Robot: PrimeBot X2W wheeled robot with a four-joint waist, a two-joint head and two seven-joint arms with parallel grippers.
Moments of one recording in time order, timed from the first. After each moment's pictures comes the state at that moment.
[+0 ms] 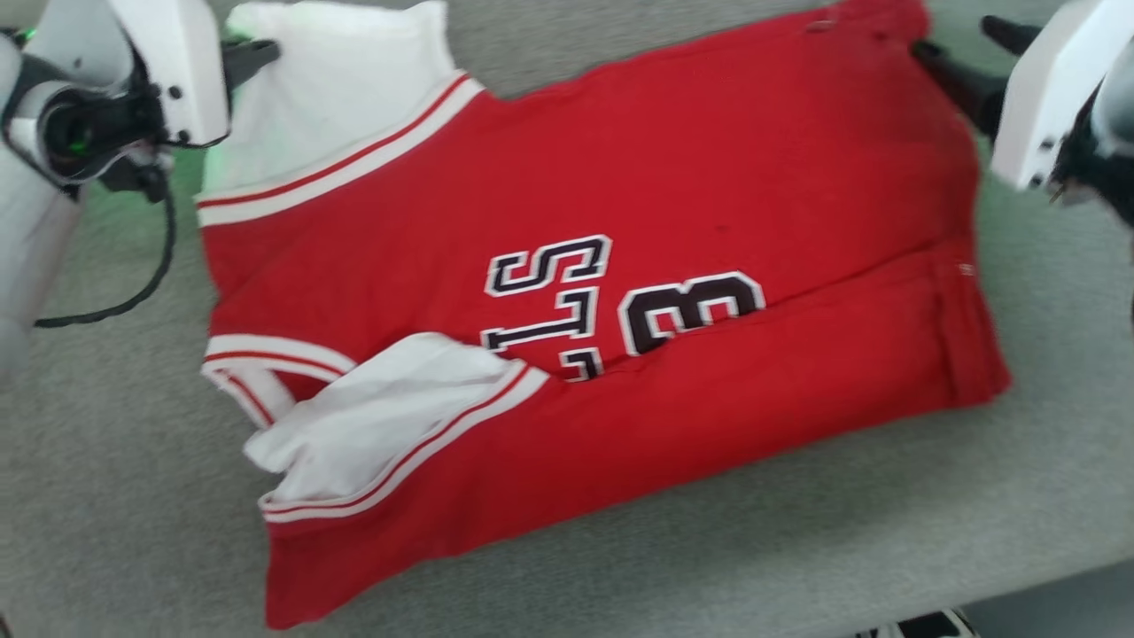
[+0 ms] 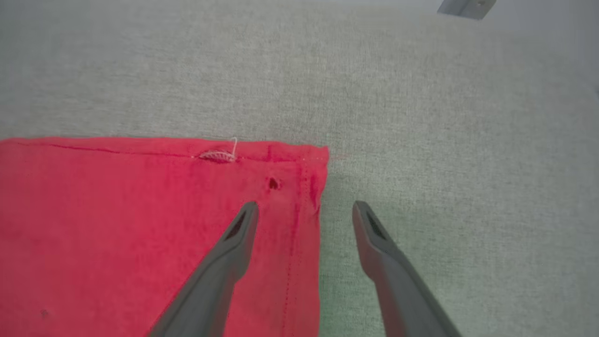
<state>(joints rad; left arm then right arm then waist) -1.33 0.60 -0.95 0.78 -1.25 -0.11 0.61 -1.00 -0.48 0.39 0.51 0.71 0.13 0.57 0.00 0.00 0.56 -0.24</state>
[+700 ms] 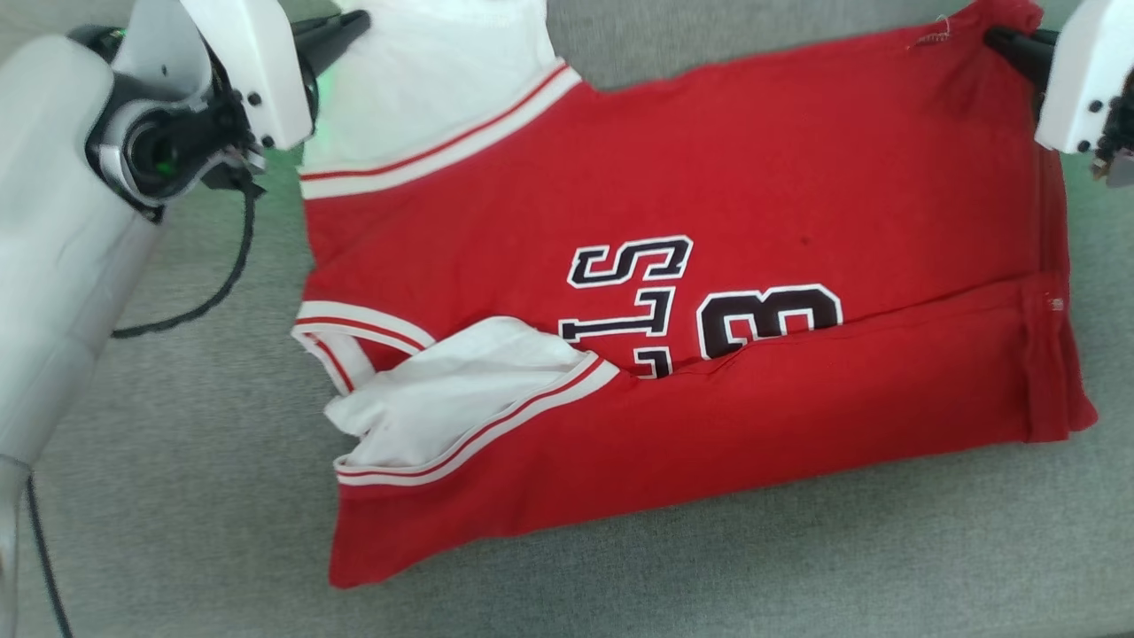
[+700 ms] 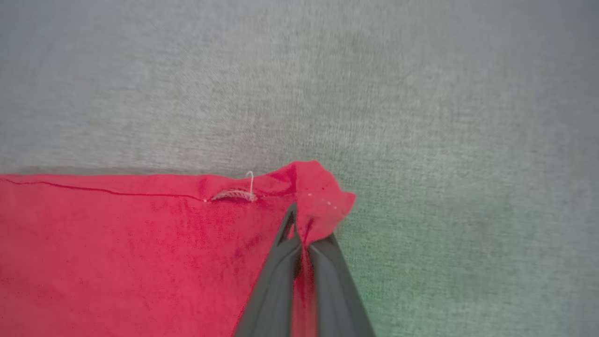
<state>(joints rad) -1.30 0.55 -0.95 0.70 -1.31 -0.13 0.45 -1.14 -0.53 0.52 0.73 0.85 0.13 0.60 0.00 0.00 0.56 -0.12</state>
